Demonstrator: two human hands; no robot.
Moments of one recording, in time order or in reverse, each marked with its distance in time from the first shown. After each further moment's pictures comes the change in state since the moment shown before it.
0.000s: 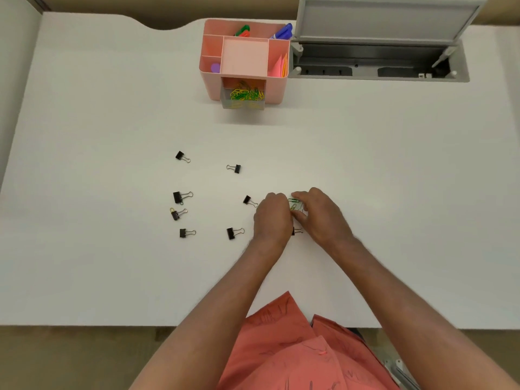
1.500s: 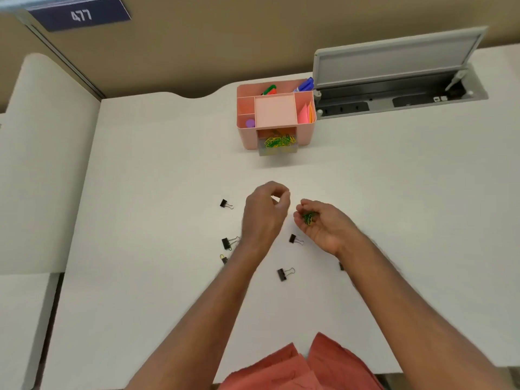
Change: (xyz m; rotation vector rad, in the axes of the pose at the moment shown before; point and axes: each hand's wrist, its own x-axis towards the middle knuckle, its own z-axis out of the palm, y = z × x) left_hand 0.034 -0.070 -0.129 -0.584 0.227 0.073; right_hand 0.062 -0.112 -0.005 1.818 -0.067 0.723
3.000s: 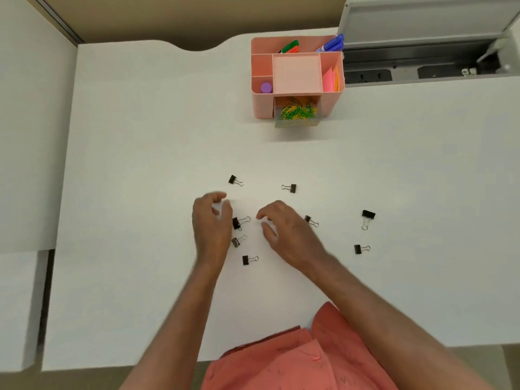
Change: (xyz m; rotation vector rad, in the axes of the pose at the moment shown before) left_hand -0.017 -0.126 -0.071 -0.045 0.281 -0.233; right_hand 0.007 0.106 0.029 -1.550 -0.183 -0.874
